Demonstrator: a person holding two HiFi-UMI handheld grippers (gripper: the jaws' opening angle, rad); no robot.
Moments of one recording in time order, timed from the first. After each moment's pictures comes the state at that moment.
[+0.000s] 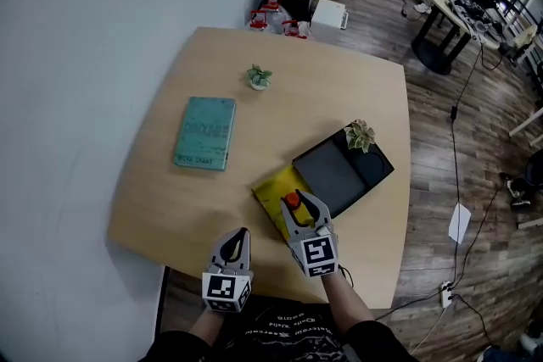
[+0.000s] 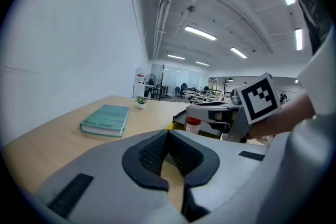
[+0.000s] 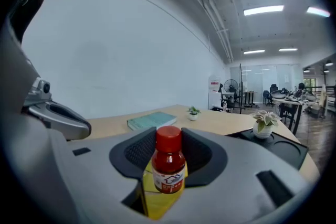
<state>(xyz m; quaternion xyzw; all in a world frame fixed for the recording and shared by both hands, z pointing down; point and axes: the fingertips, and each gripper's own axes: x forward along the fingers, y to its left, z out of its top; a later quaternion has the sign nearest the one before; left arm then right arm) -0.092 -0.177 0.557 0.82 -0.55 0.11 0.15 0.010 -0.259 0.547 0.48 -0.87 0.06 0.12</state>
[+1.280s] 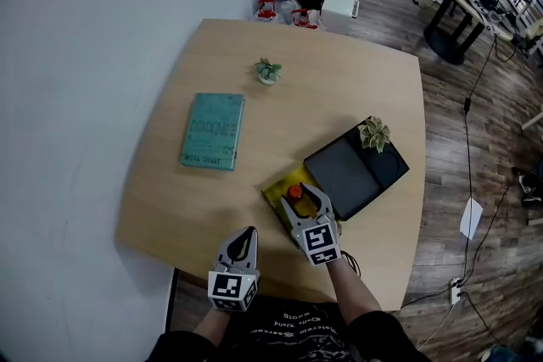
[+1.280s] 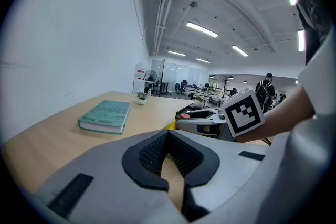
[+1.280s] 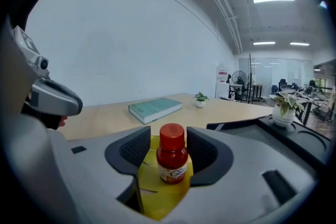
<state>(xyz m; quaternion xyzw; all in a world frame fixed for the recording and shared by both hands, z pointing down) -0.098 -0.195 0.573 0.81 -0.54 0.13 0.17 -0.009 -0.291 0.609 0.44 -0.88 0.08 0.17</state>
